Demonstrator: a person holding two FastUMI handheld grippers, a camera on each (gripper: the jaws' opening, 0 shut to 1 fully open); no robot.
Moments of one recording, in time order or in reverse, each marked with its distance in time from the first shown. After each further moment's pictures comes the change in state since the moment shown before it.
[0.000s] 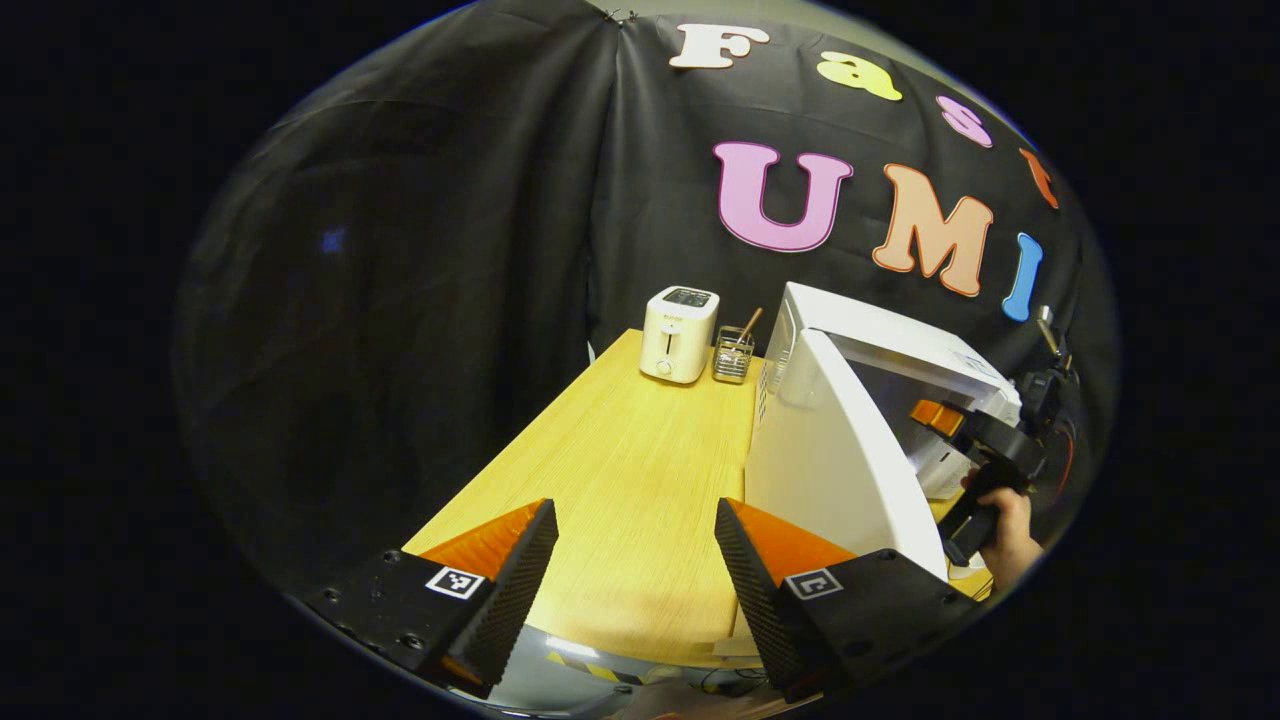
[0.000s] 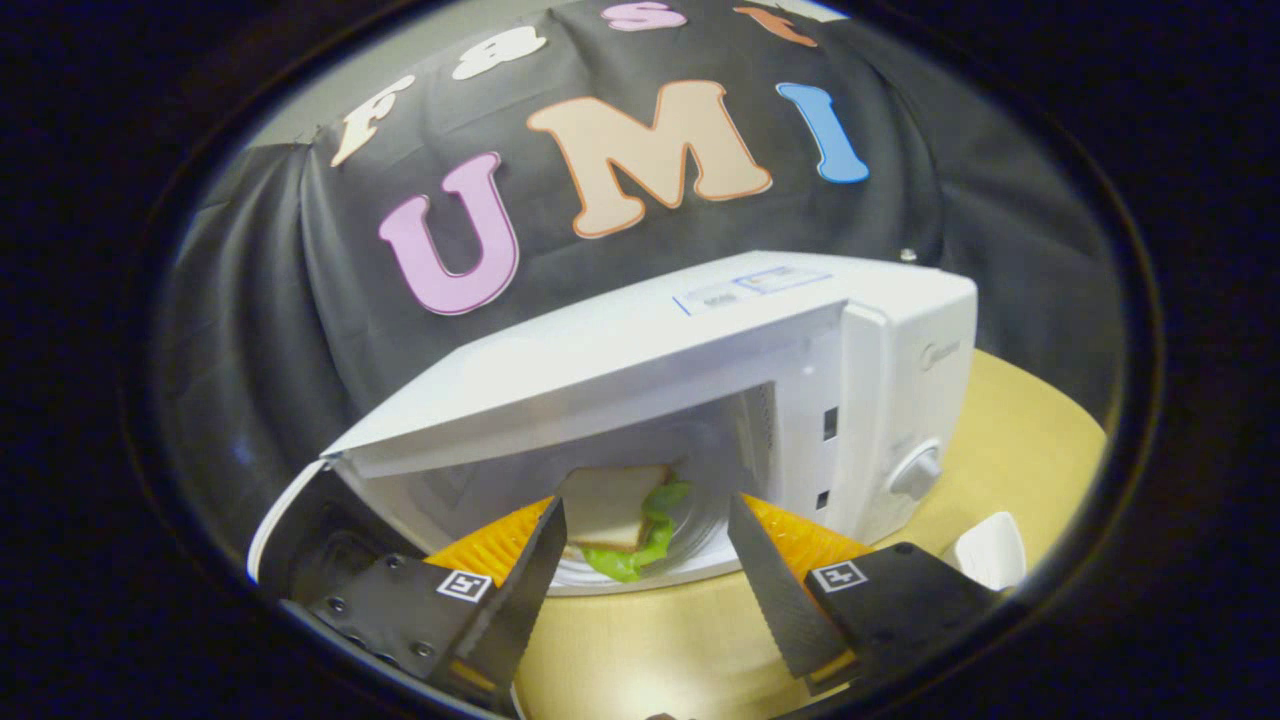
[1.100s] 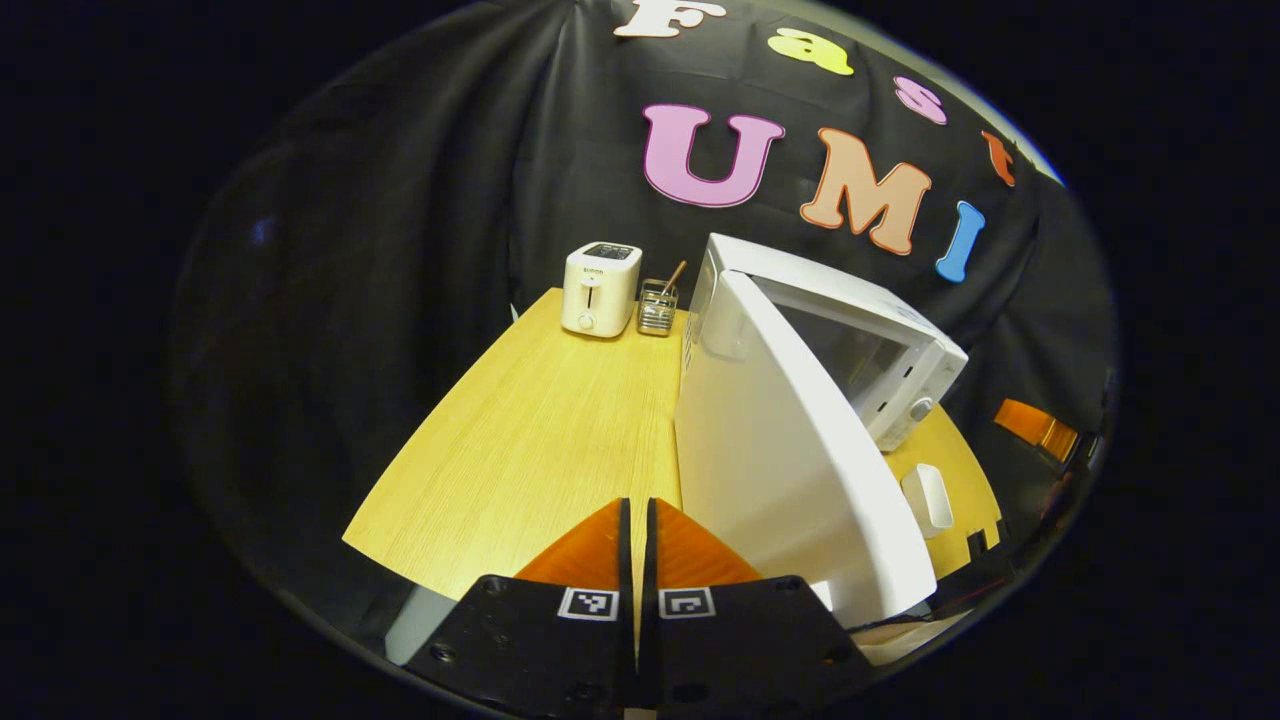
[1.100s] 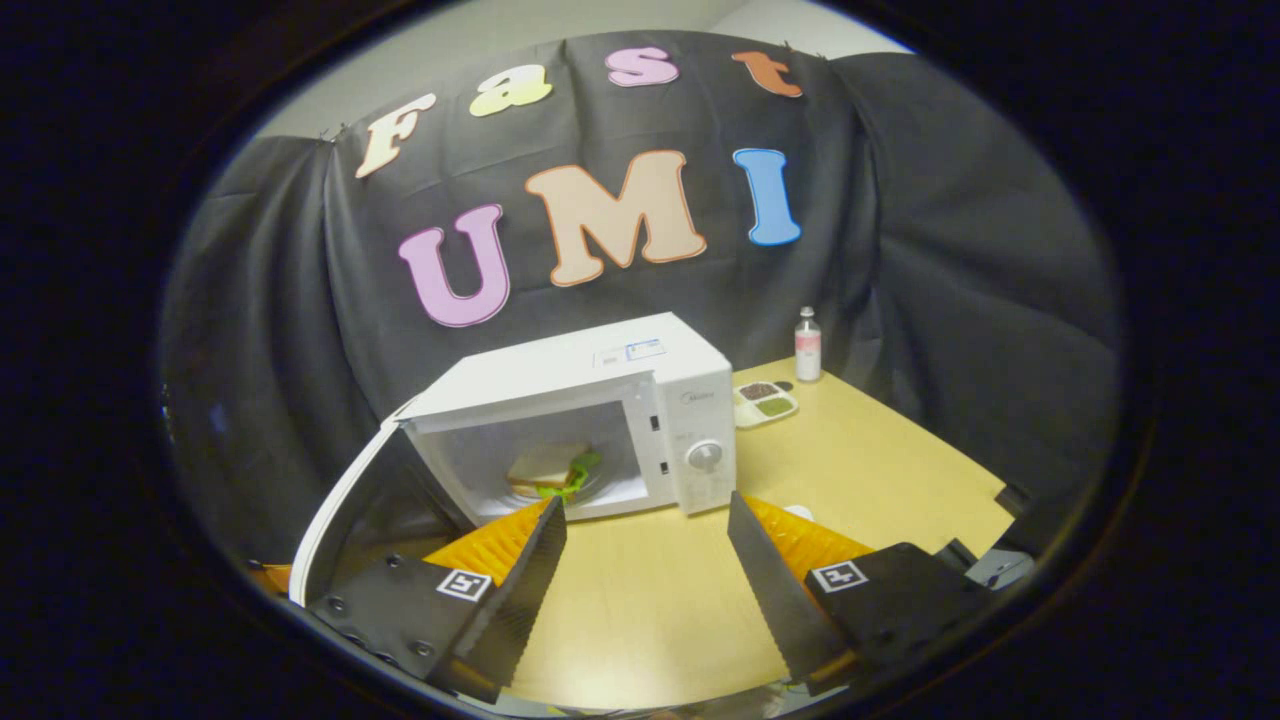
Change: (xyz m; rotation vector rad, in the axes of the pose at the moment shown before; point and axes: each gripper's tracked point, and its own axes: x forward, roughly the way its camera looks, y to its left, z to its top) left arm 0.007 -0.038 -0.042 0.070 0.141 -0.190; right arm -0.199 -0.082 0.034 -0.072 -0.046 -0.132
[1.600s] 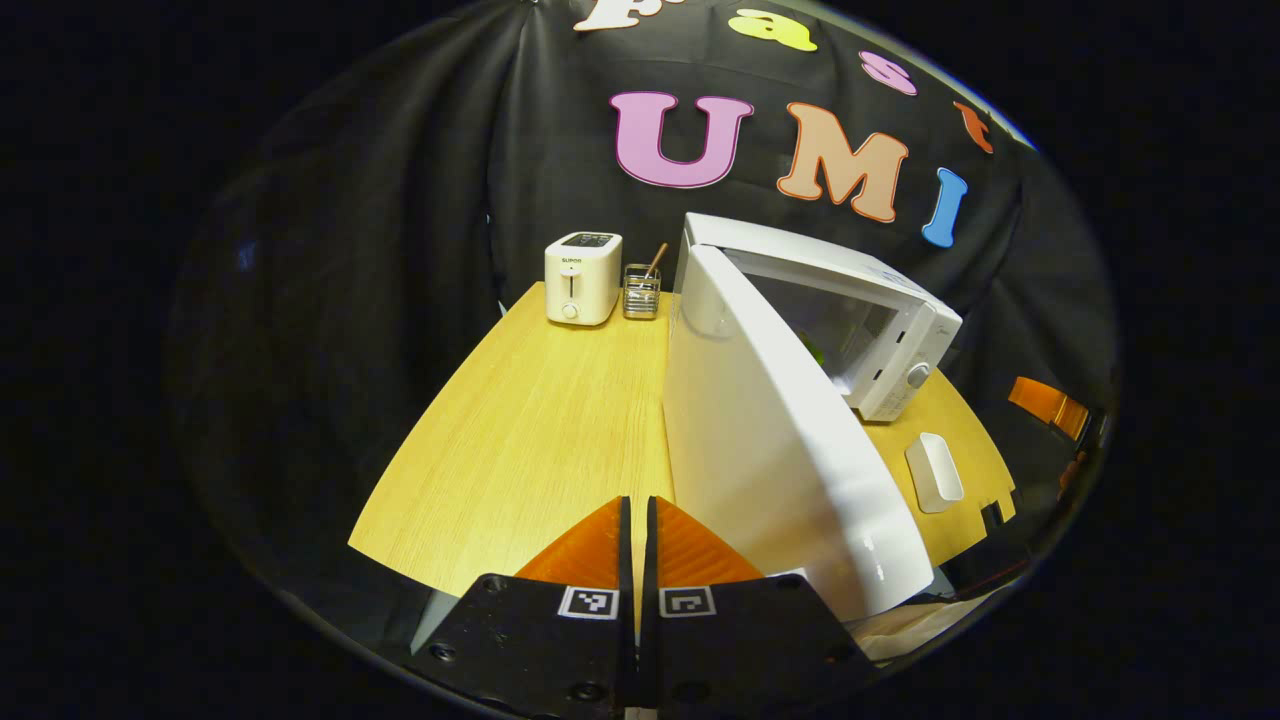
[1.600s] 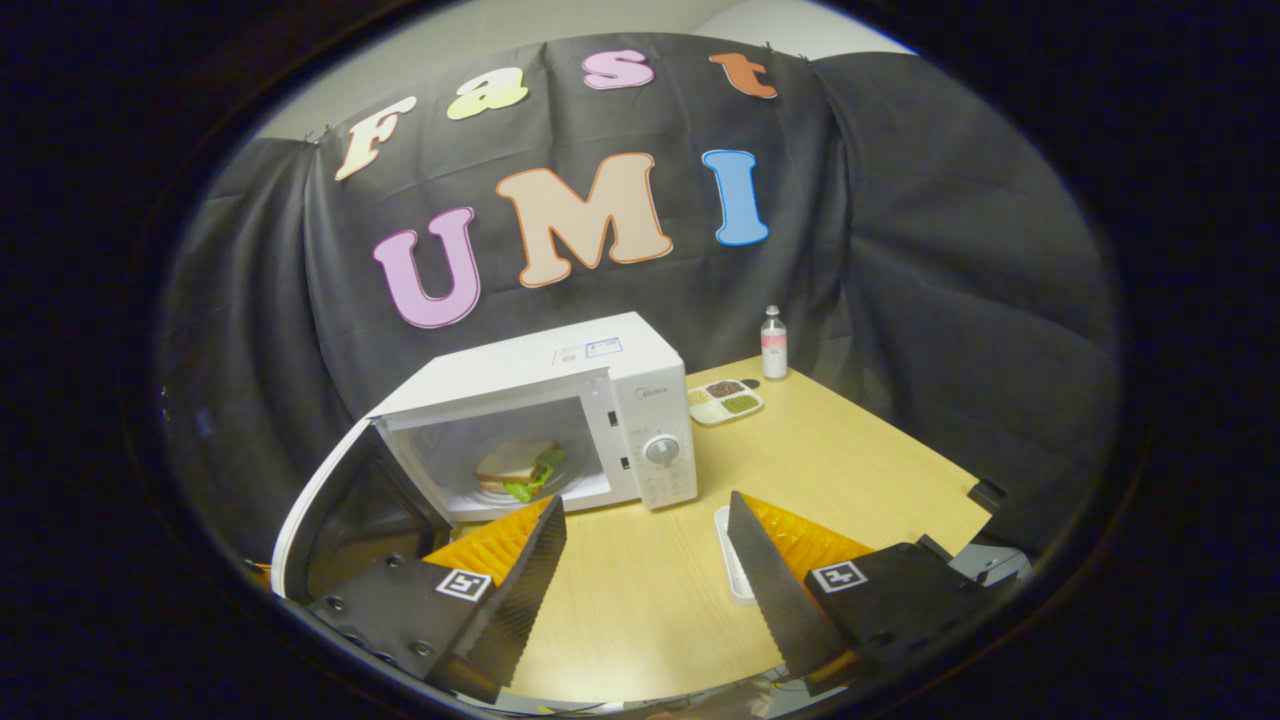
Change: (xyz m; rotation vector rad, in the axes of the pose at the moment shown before) left arm -0.003 -0.027 -0.007 0.064 0.020 -0.019; right arm -0.007 -0.033 -0.008 0.018 0.017 -0.050
